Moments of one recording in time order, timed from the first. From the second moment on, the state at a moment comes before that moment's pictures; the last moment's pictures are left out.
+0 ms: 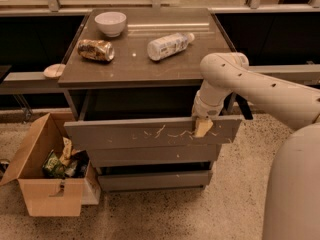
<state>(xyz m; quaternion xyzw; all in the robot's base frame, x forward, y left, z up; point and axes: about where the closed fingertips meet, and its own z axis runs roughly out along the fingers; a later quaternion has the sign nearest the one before) 0.642 -0.153 0.641 -0.74 0.66 0.03 0.08</state>
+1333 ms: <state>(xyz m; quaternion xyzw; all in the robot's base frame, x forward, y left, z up) 0.586 -0.172 0.643 -0.75 0.66 0.09 0.05</state>
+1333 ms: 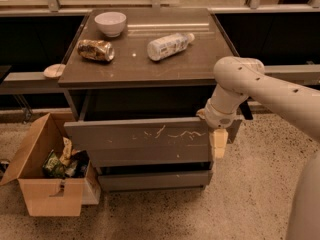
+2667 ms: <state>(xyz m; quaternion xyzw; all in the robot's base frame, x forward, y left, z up) 0.556 -0.186 0.649 -0.73 0.67 0.10 0.06</state>
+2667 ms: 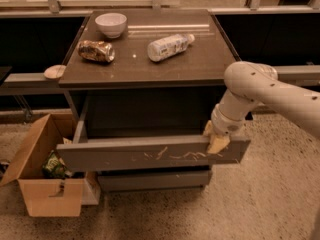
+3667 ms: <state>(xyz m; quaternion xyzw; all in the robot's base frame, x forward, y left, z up) 0.541 -0.189 0.646 -0.72 0.68 0.11 0.07</state>
